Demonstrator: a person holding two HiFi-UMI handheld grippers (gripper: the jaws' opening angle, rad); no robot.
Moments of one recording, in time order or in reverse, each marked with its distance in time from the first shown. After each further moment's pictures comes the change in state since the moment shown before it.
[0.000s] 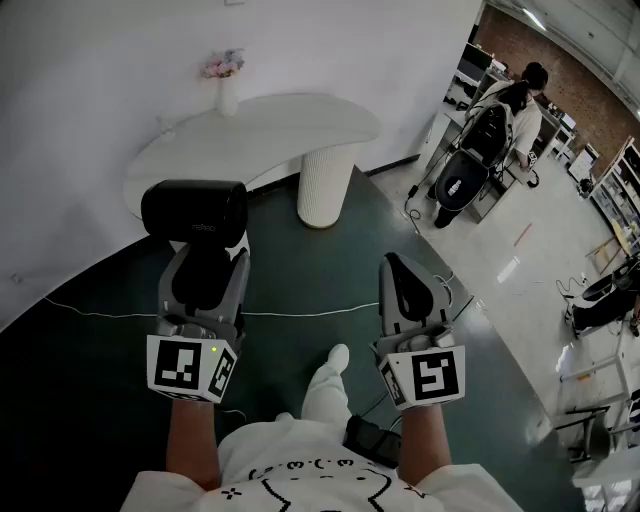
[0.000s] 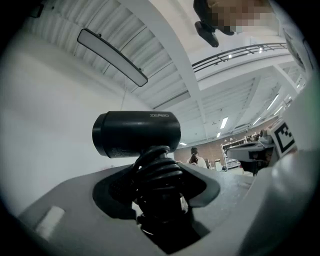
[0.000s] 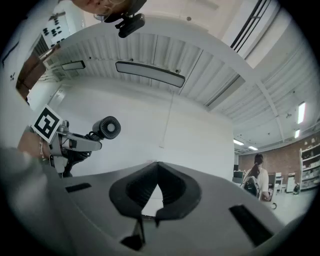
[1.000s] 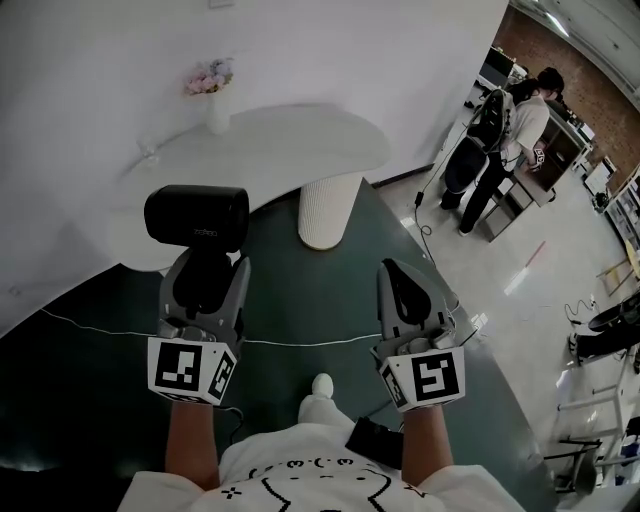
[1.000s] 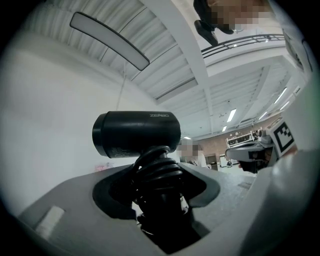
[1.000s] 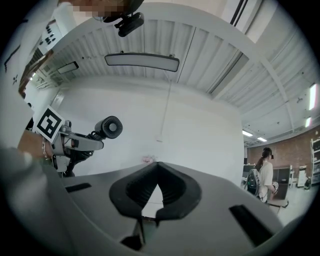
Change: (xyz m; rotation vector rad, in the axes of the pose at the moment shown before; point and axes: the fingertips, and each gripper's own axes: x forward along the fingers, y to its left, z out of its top) left arm 0.204 0.027 -0.042 0.004 0.065 0.042; right arm 0.176 -0.118 -0.064 0.044 0.039 0.090
